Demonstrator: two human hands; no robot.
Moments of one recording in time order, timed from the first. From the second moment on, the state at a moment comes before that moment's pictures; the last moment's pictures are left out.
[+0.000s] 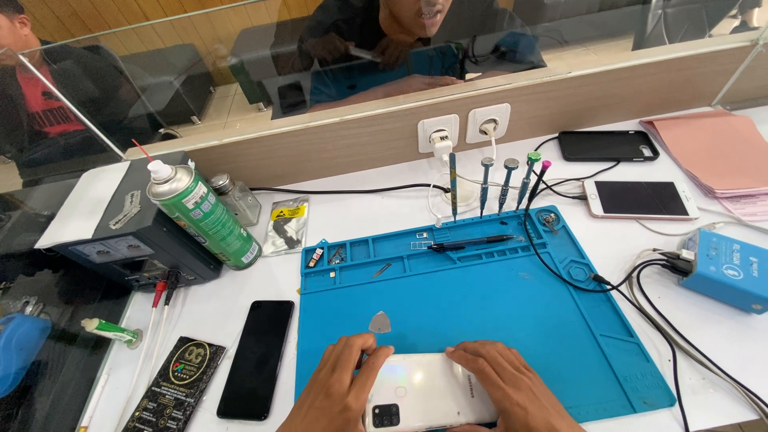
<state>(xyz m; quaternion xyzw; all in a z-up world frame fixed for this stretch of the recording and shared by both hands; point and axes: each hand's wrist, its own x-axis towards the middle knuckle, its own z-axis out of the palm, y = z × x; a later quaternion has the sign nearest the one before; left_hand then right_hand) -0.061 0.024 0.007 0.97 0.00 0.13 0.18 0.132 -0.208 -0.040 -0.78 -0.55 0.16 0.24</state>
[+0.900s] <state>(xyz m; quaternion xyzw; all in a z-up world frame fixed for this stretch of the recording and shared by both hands) 0.007 0.101 -0.015 0.97 0.13 -0.03 0.20 0.147 -0.230 -0.064 -0.85 -0.48 0.12 0.17</state>
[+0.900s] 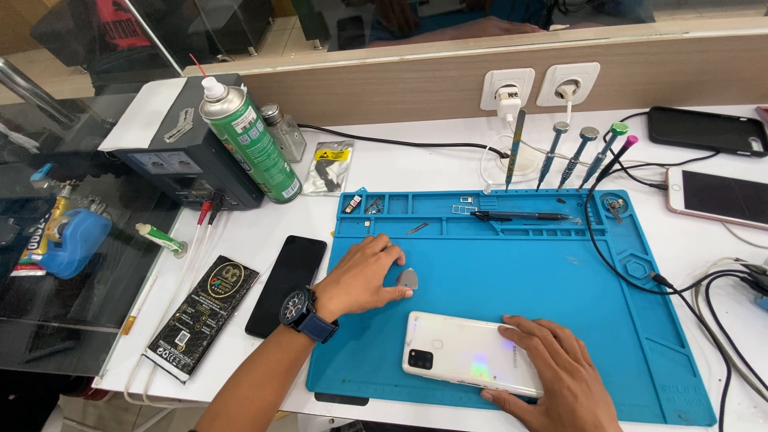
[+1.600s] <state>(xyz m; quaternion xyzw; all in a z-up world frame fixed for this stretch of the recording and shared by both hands) 0.032 0.088 0.007 0.96 0.12 -0.07 0.25 0.131 -0.233 -0.032 -0.79 -0.56 -0.01 0.25</state>
